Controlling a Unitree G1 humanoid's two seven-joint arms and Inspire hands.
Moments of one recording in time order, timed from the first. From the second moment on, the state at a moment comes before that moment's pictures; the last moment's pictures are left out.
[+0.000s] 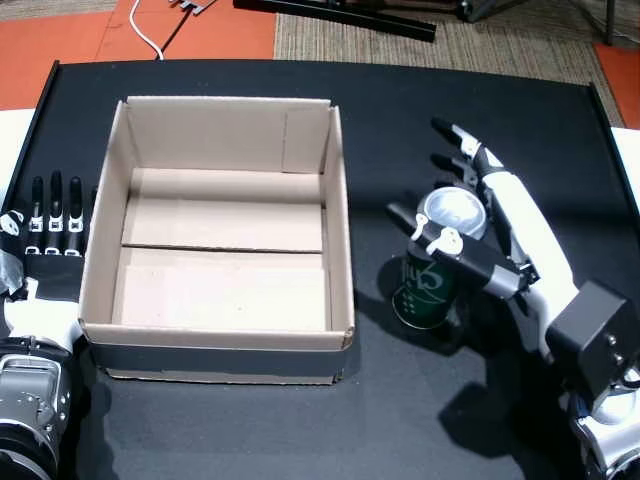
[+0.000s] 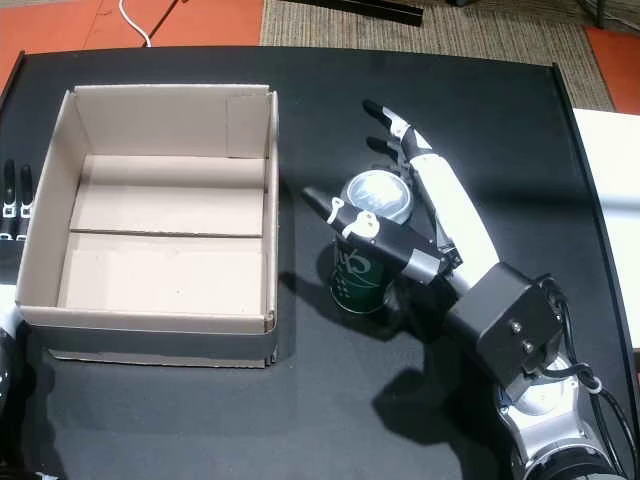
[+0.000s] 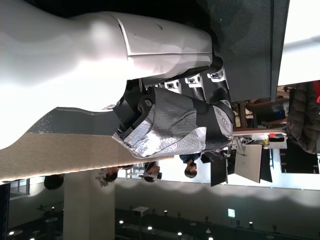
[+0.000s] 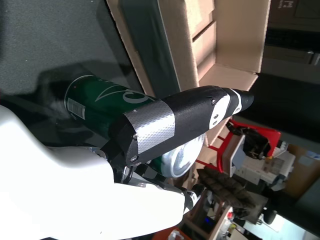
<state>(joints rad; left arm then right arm) -0.75 0.17 0.96 1.32 -0.79 0.09 -0.42 -0.64 -0.21 0.00 1.30 -0.21 -0.92 0.09</state>
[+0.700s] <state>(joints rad) -0.75 0.18 0.96 1.32 -0.79 0.09 -0.42 -0.63 -0.21 0.02 1.31 -0.21 -0.88 0.13</state>
